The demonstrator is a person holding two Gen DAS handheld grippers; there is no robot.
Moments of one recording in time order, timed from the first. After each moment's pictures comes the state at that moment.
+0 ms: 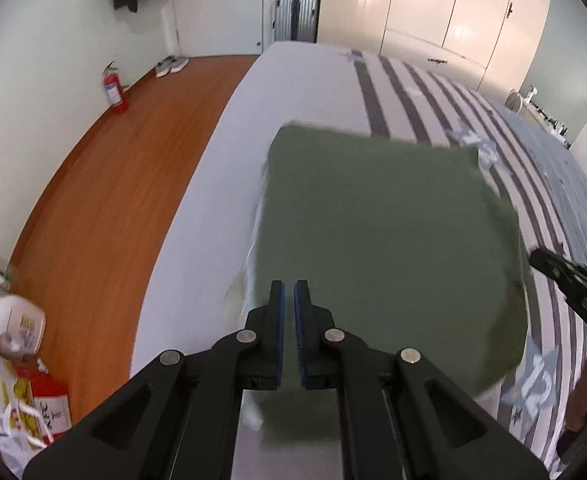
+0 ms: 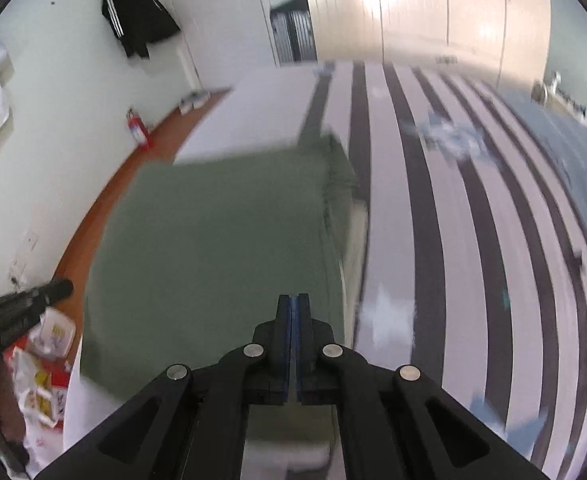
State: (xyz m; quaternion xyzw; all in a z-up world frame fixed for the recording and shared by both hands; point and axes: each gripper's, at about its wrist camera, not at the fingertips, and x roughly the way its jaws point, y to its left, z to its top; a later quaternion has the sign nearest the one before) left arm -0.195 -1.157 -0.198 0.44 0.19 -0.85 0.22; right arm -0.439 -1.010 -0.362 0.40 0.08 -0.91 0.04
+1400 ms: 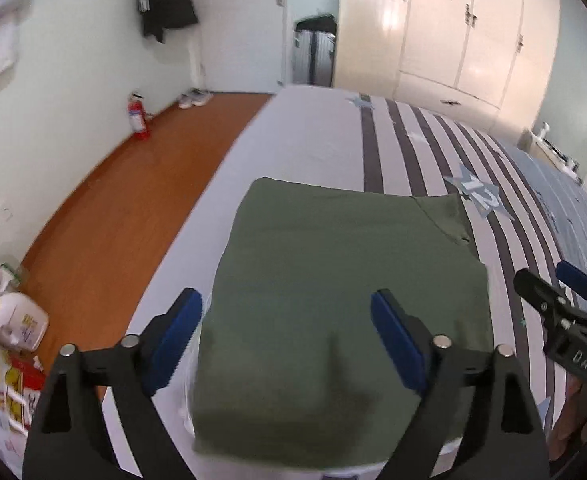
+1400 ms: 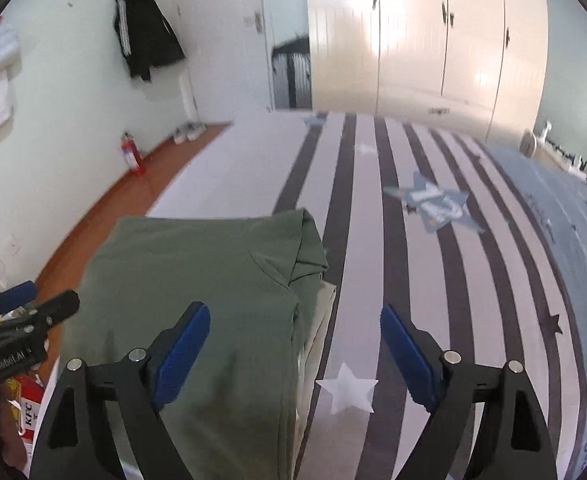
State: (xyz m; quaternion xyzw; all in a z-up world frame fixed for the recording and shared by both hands) left arm -0.200 -1.109 -0.165 0.38 0.17 -0.86 0.30; right arm -0.417 -0.985 -0.332 0.32 0.13 -0.94 0.04
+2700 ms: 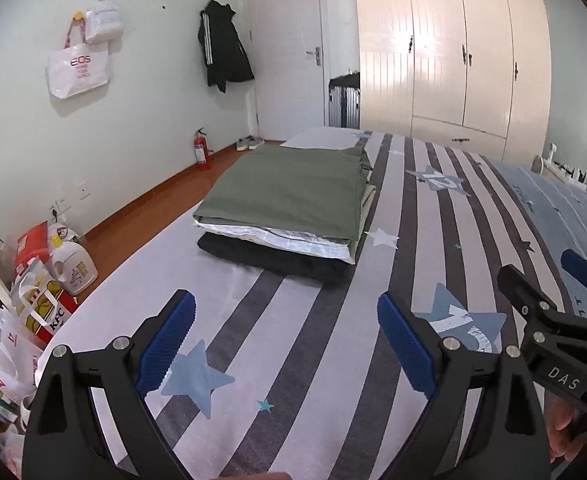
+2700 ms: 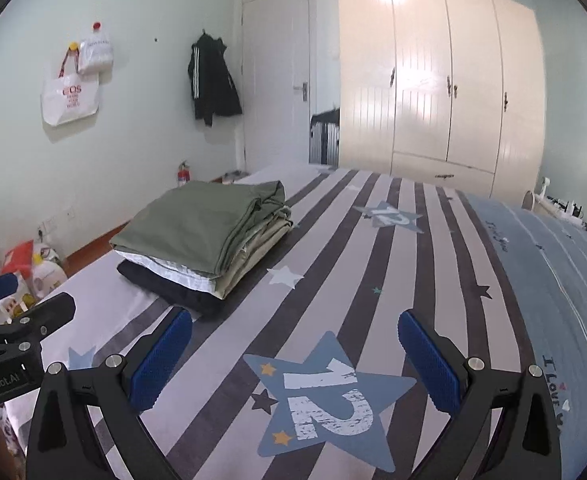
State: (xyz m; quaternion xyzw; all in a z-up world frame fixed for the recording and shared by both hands) left arm -0.023 -0.785 -0.178 0.26 0.13 -0.86 0.41; right arm -0.145 -0.803 -0.359 0.17 0.15 -0.96 0.15
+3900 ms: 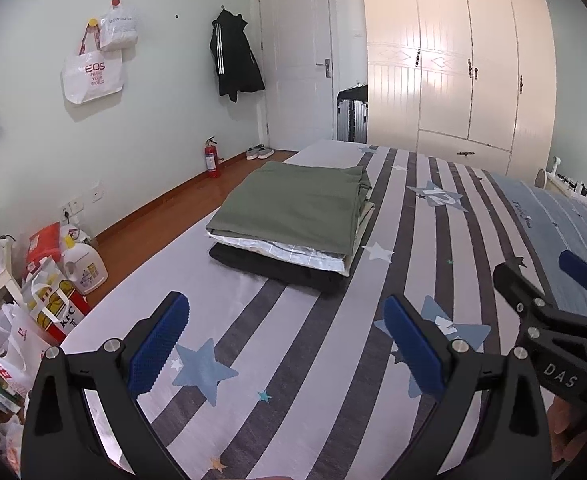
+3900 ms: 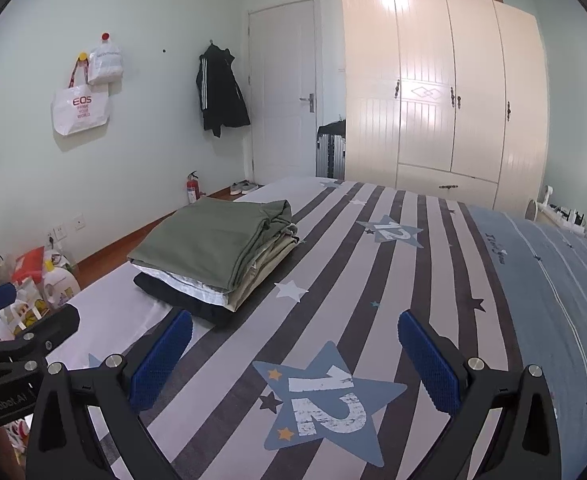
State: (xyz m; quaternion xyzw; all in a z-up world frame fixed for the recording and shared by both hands) left arm -0.014 -0.756 -0.136 0.25 0.13 -0.86 0.43; right arm -0.123 -0.798 -0.325 0.17 0.15 -0.96 0.16
